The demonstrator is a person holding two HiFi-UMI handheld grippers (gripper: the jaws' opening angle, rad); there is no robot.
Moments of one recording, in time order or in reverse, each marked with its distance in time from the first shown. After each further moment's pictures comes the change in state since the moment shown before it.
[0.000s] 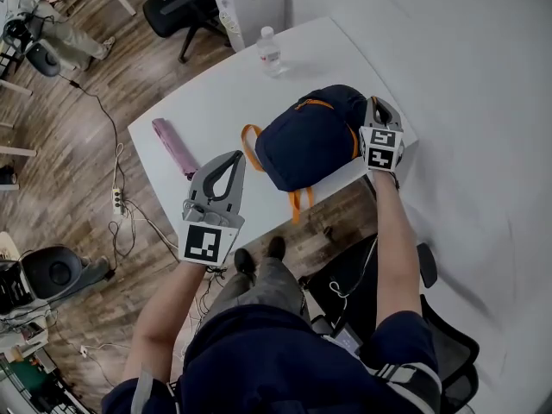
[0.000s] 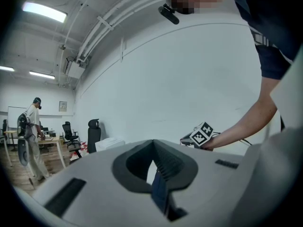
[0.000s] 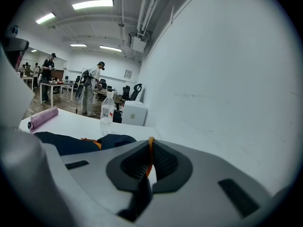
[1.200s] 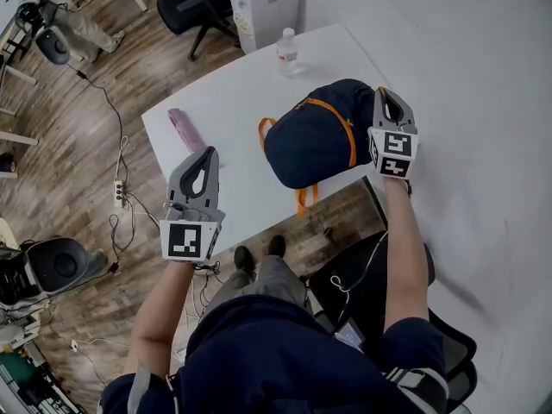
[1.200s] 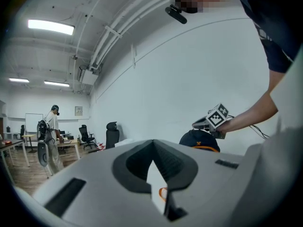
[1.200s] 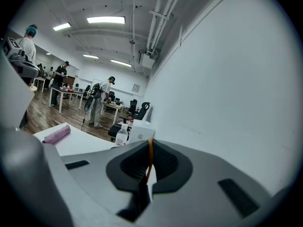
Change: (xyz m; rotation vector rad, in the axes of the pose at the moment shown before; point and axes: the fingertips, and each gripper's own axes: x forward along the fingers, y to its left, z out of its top) left arm -0.078 0.068 0.008 0.056 0.023 0.159; right arm -0.072 0.037 0.114 -0.068 -0.182 0.062
